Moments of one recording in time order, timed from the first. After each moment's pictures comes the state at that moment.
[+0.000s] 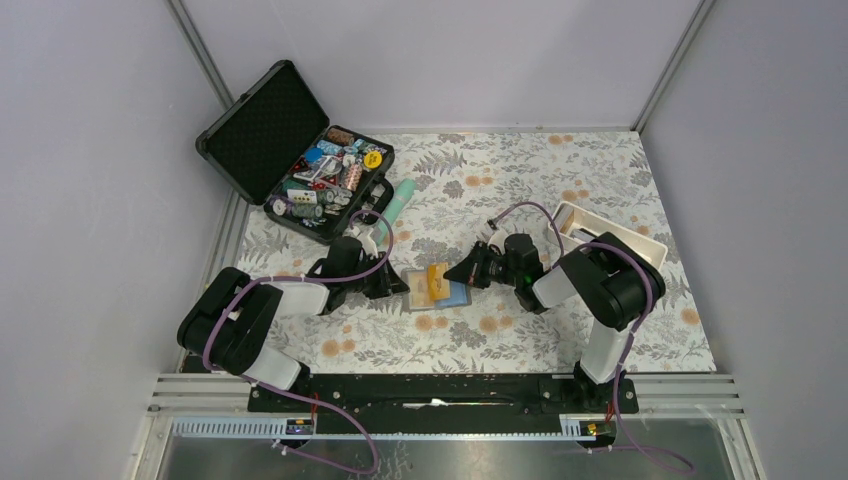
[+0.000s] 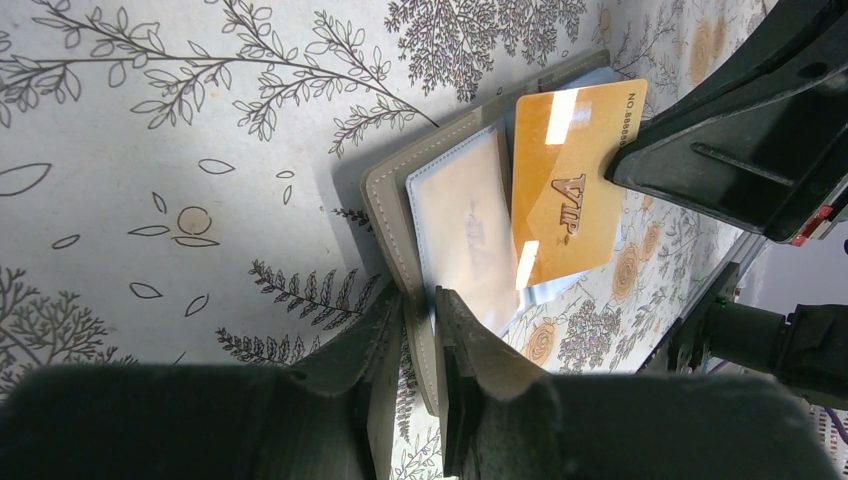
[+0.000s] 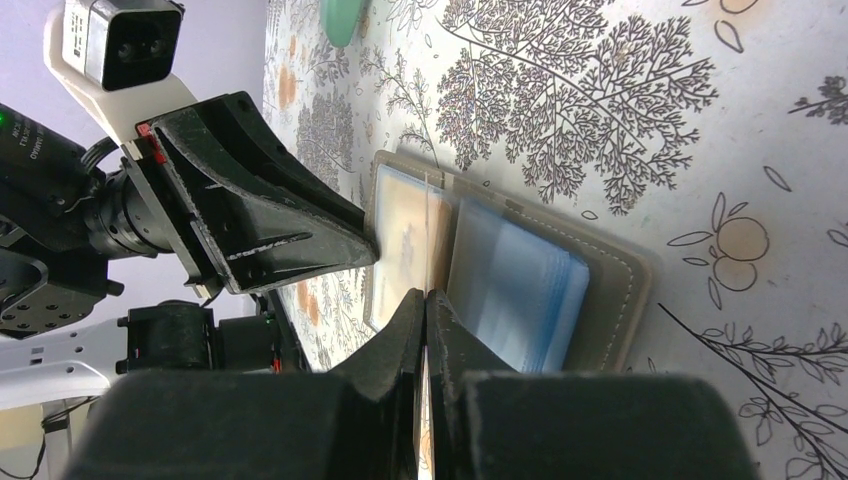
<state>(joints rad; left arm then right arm) -0.45 1.50 0.42 0.36 0.44 -0.67 0.52 1.82 0.47 0.93 -0.54 0.94</state>
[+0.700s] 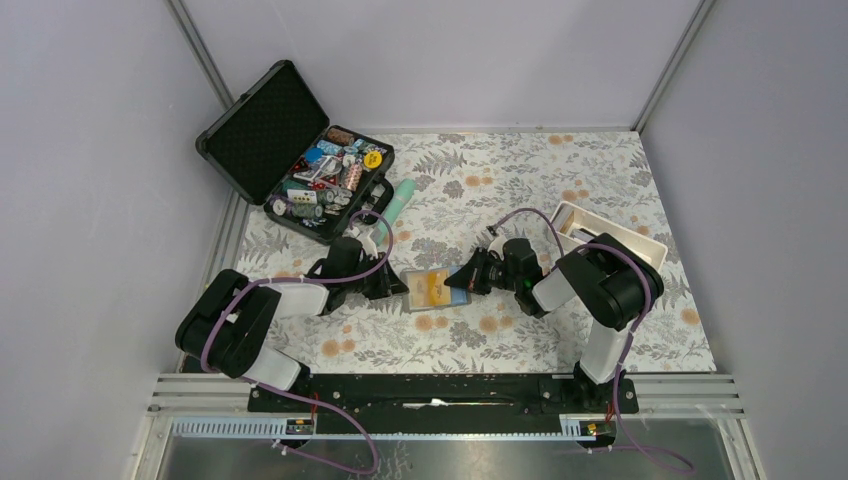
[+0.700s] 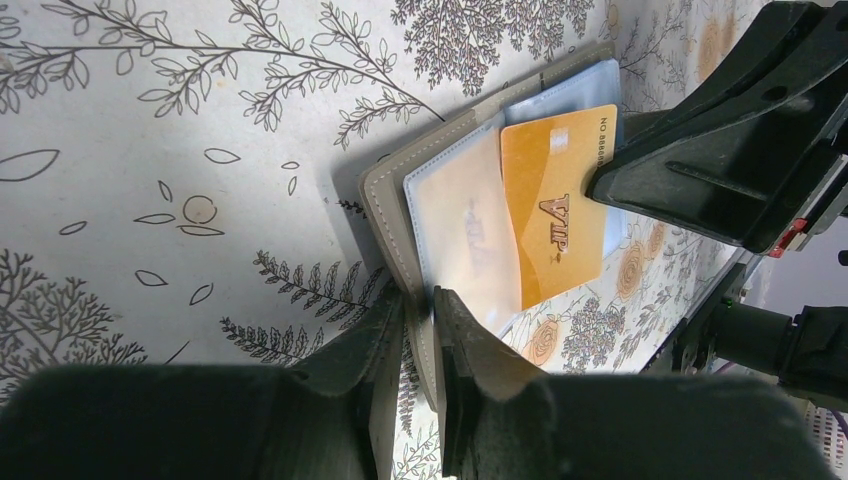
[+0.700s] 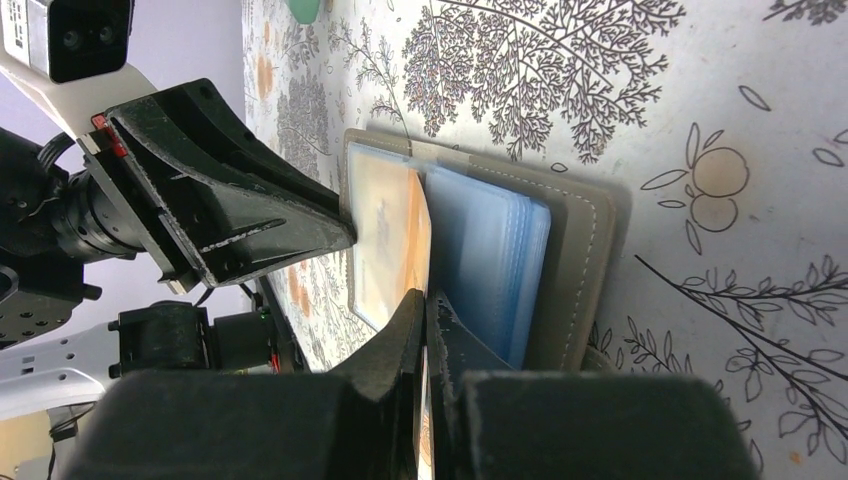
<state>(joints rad) -0.45 1.48 0.42 0.33 0.43 -0.67 0.54 1.83 0.44 0.91 -0.52 0.96</state>
